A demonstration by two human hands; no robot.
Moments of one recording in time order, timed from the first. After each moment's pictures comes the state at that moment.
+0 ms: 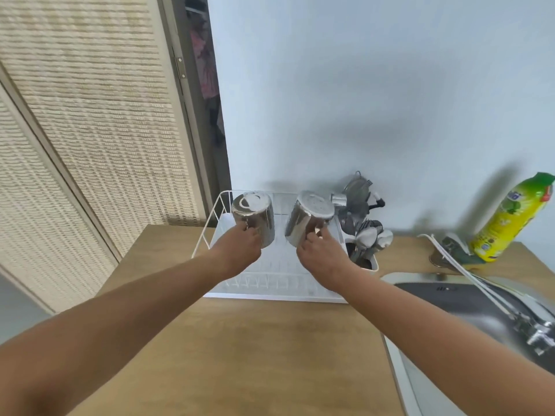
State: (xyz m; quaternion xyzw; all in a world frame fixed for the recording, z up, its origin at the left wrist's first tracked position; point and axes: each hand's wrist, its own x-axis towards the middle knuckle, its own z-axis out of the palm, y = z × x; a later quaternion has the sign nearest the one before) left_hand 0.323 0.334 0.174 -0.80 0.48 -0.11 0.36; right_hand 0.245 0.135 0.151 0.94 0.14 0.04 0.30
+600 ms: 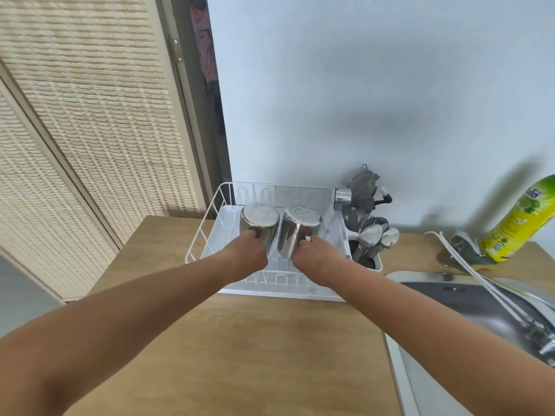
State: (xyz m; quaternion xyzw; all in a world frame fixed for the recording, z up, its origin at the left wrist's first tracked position) left_hand 0.326 0.312 0.150 -0.75 0.51 -0.04 0.43; right_hand 0.268 0.140 0.141 0.94 0.20 -0.08 0.26
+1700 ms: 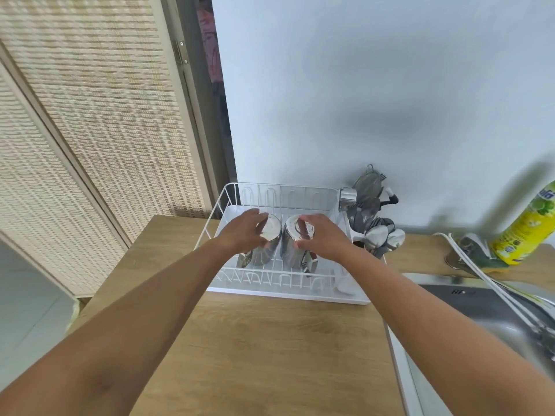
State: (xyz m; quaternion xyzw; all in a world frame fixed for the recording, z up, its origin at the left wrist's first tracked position) left_hand 0.365 0.311 0.160 -0.95 0.23 0.11 -0.17; right_hand 0.303 0.107 0.134 0.95 -0.05 -0.01 -0.32
